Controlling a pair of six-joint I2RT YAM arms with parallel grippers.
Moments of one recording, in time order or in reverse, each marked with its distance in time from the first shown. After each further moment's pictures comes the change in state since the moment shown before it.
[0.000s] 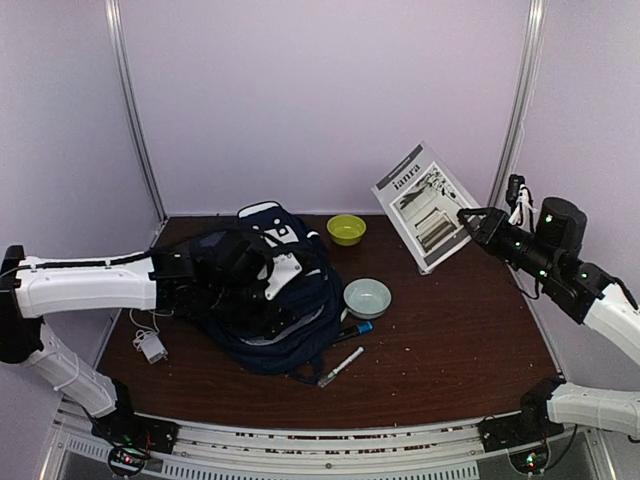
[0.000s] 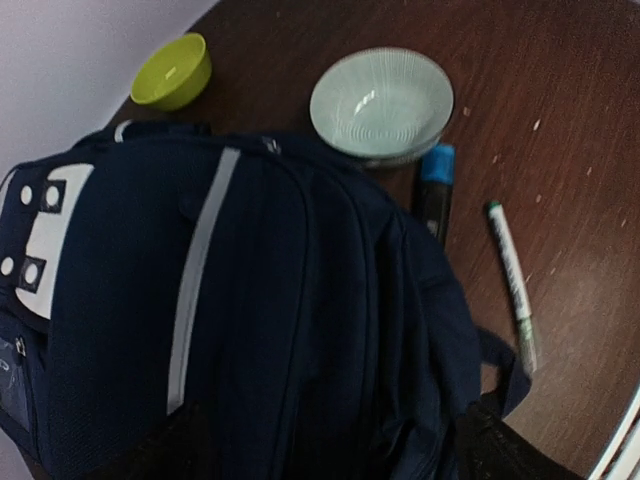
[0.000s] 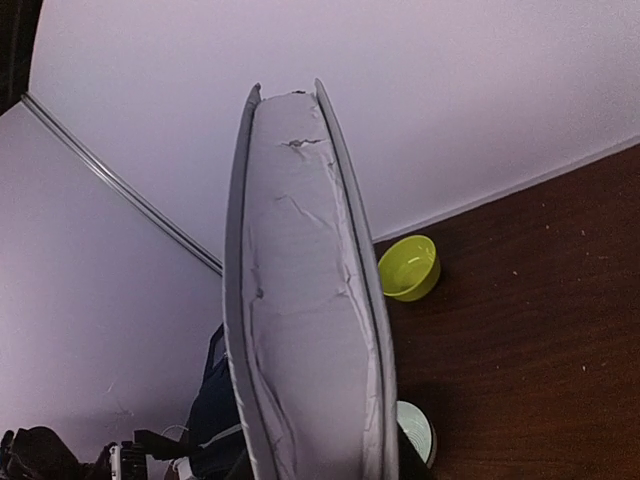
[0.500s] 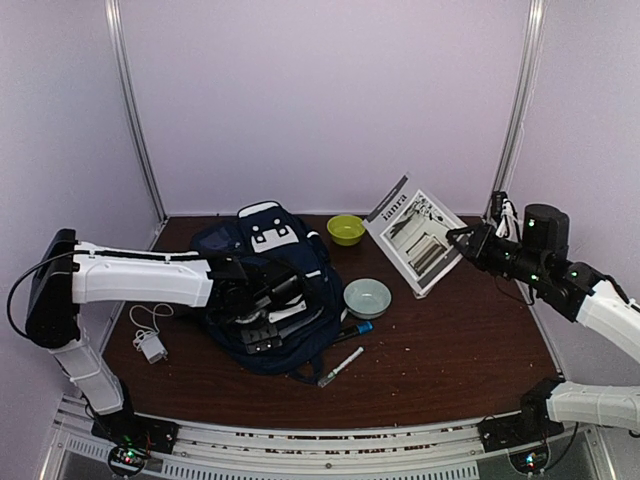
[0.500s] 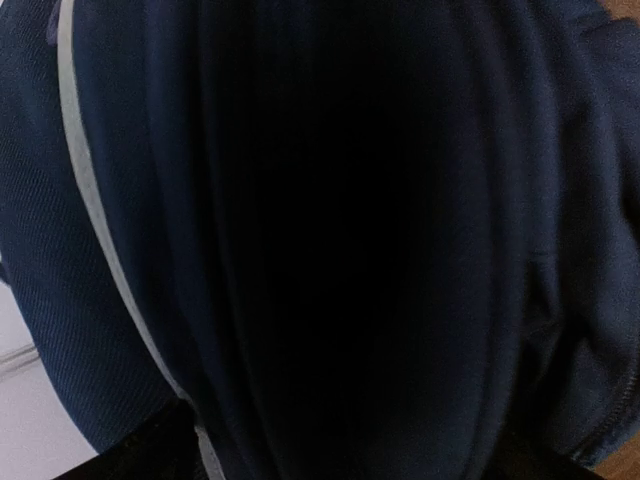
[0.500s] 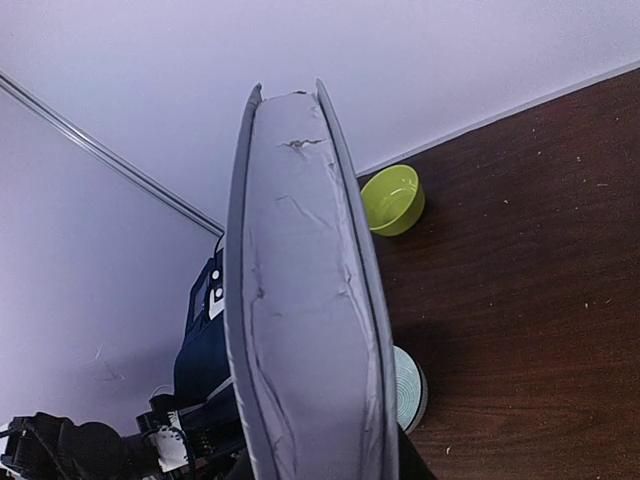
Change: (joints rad) left arm -0.010 0.270 0.129 -0.355 -0.276 0.155; right arm -0.006 0.056 -0.021 -0.095 -0.061 0.029
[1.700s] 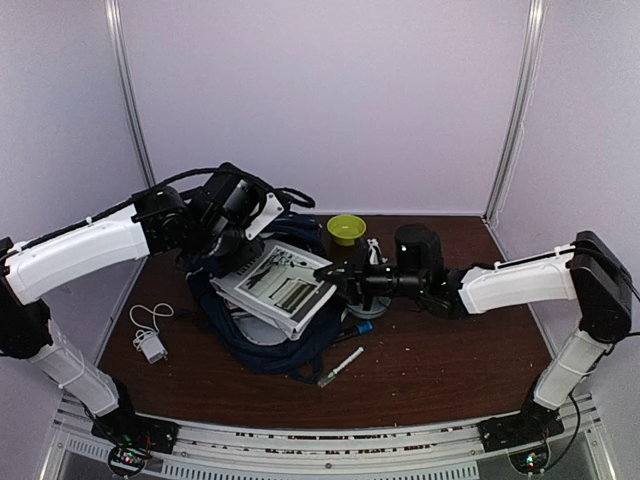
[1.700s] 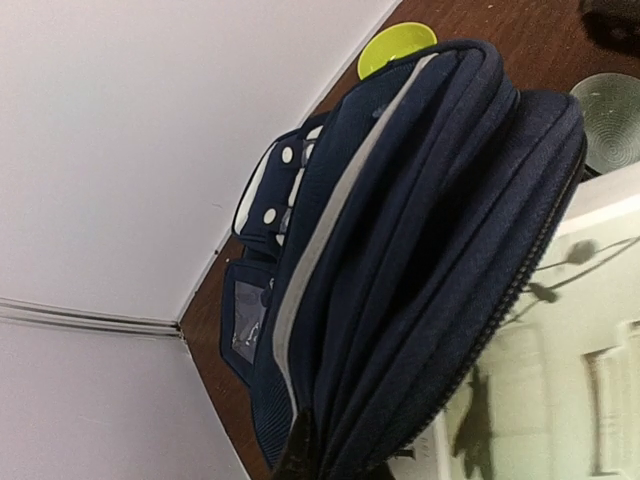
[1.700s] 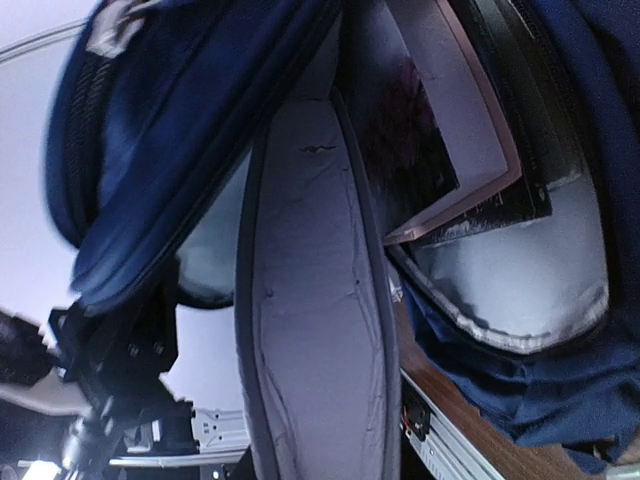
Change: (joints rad) left arm 0.092 -0.199 0.251 0.013 -0.115 0.024; right arm 0.423 0.767 0.183 0.651 -0.280 0.755
